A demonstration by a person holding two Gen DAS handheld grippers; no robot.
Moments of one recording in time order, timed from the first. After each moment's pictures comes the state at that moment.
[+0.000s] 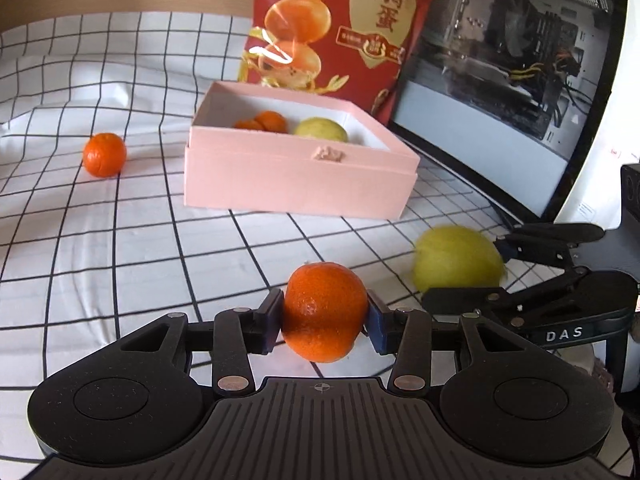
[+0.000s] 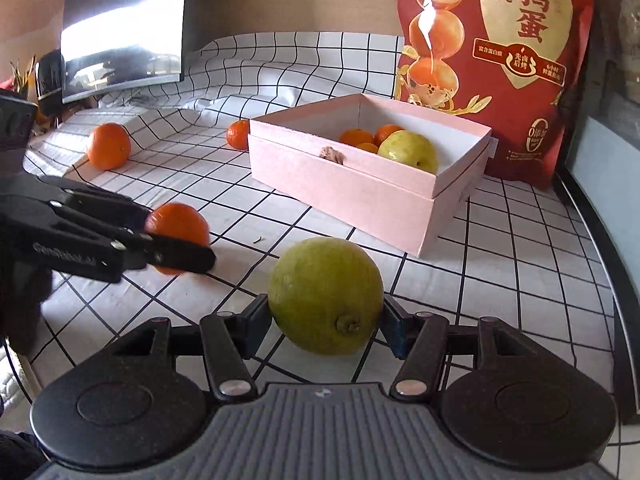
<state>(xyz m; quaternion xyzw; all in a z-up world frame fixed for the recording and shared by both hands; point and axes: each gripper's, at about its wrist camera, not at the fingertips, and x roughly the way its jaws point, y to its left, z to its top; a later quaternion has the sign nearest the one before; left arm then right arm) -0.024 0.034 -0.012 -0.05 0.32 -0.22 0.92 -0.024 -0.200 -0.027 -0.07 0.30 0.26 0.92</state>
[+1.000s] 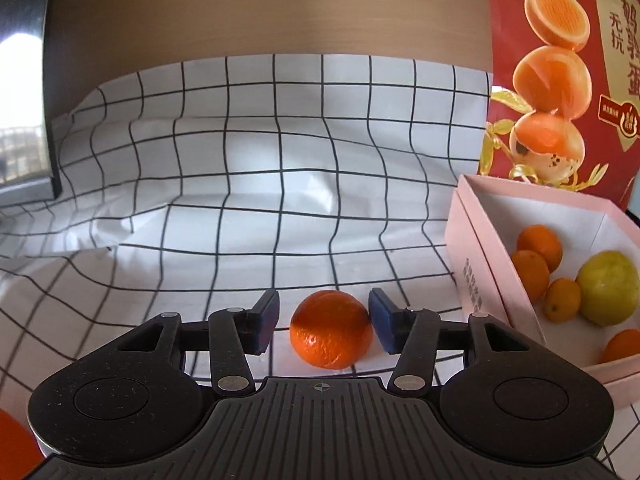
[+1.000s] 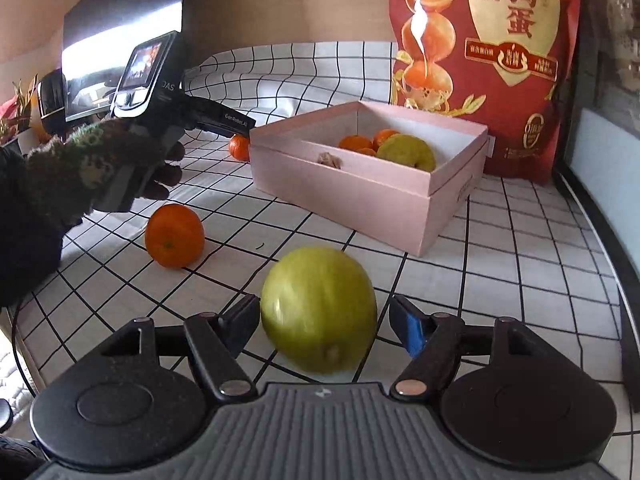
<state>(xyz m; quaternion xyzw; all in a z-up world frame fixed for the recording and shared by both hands) 0.142 0.109 0.000 0.00 0.29 0.02 0.96 -0.026 -0.206 -0.029 -0.04 0.30 0.27 0.91</state>
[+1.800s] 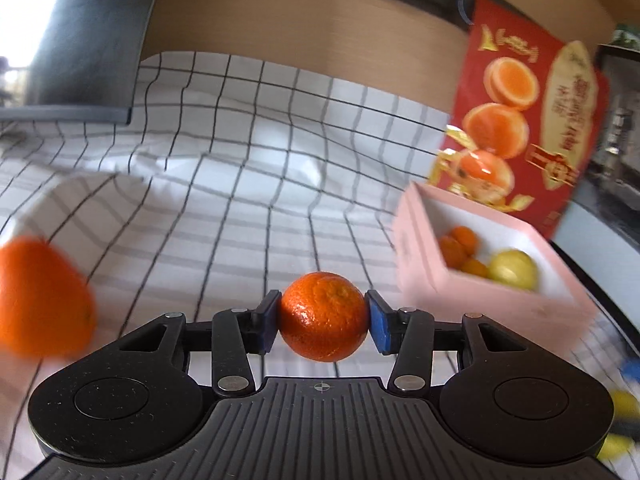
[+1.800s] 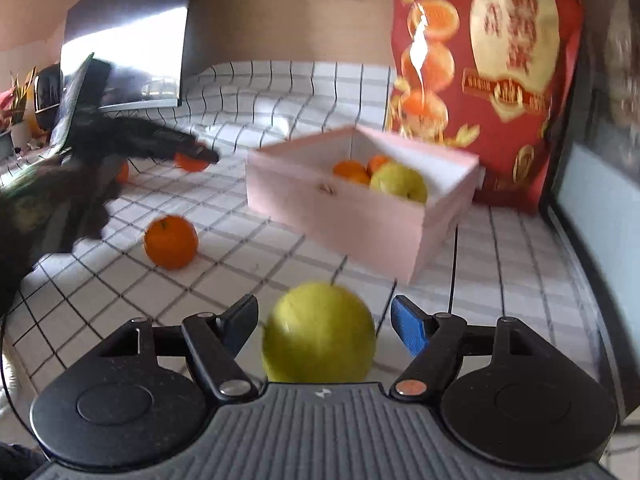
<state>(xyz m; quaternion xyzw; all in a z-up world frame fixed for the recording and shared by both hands) 0.022 0.133 0.014 -0.12 0.27 -0.03 0.96 -0.040 -0.191 -0.005 -0.09 0.24 0.25 0.93</state>
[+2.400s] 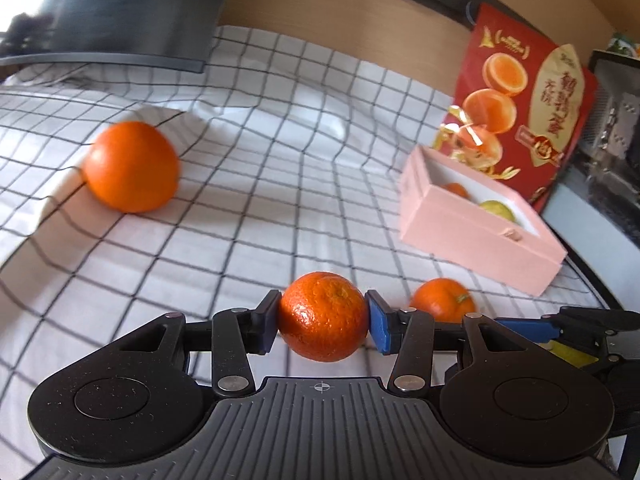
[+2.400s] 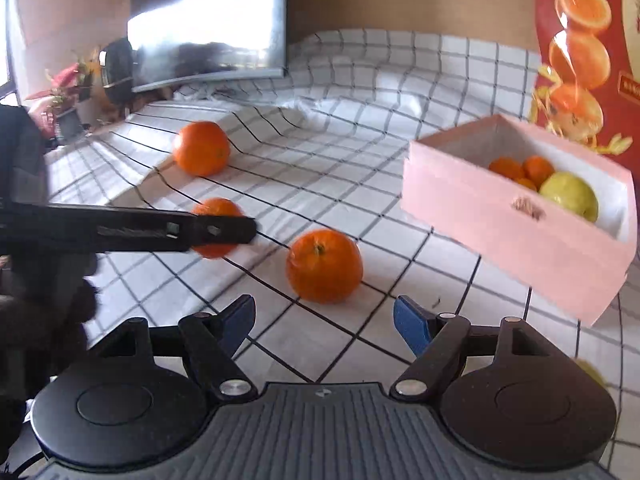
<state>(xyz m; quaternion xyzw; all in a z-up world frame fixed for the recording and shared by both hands) -0.073 0.131 -0.003 -0.15 0.28 0.01 0.95 -0.022 -0.091 -0.023 -0.08 0.31 0.36 0.88</state>
